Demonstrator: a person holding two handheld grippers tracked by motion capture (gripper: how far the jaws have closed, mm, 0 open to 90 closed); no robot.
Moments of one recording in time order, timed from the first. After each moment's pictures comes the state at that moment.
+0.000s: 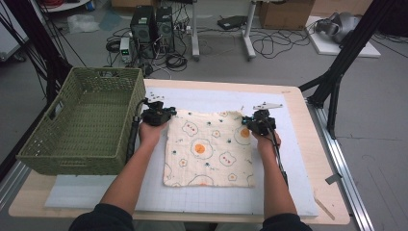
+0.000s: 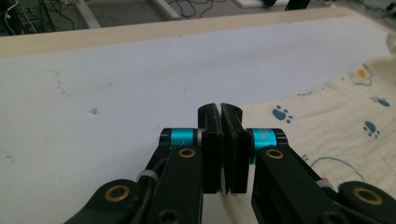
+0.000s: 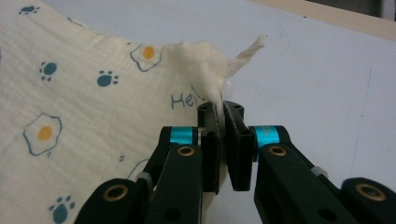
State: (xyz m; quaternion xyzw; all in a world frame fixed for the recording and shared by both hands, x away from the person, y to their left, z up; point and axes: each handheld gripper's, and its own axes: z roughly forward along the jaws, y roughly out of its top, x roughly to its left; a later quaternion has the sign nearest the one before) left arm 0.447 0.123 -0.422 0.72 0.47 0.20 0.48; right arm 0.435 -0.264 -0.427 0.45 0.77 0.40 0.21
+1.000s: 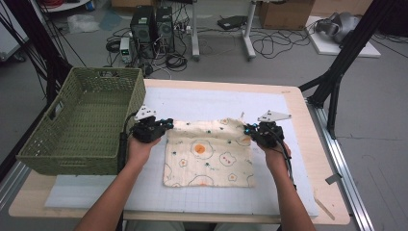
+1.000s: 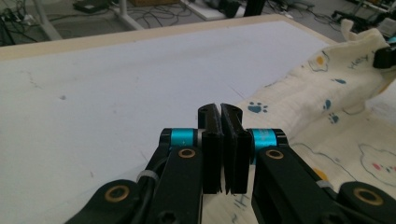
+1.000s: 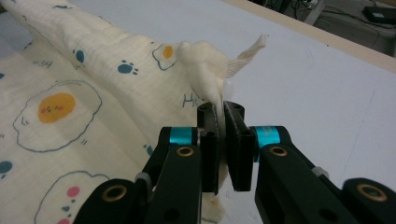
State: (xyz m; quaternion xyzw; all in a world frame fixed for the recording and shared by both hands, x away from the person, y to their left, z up) left arm 0.374 0.133 -0.404 0.74 0.40 0.18 0.52; right arm 0.372 -0.265 -0.398 0.38 0.80 0.41 0.22
